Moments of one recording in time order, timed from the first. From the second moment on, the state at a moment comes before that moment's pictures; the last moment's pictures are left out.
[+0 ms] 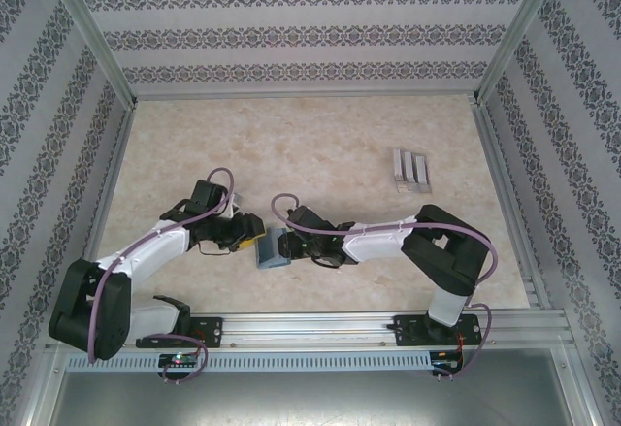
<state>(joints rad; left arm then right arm) -0.29 1.25 0.59 -0.40 0.58 -0.77 0.99 1.76 0.82 0.06 -0.03 0.82</state>
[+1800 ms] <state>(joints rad) -0.44 1.47 0.79 -0.49 0.38 -0.66 1.03 1.70 0.75 0.08 0.22 0.58</state>
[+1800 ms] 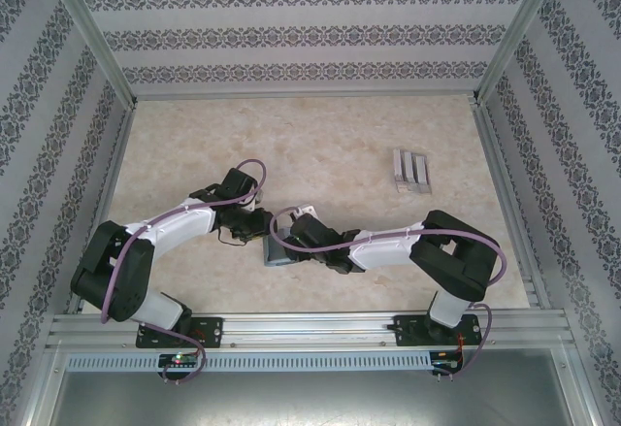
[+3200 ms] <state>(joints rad) -0.44 1.70 0.86 -0.34 0.55 -0.71 1.03 1.59 0.66 0.15 0.18 0.76</state>
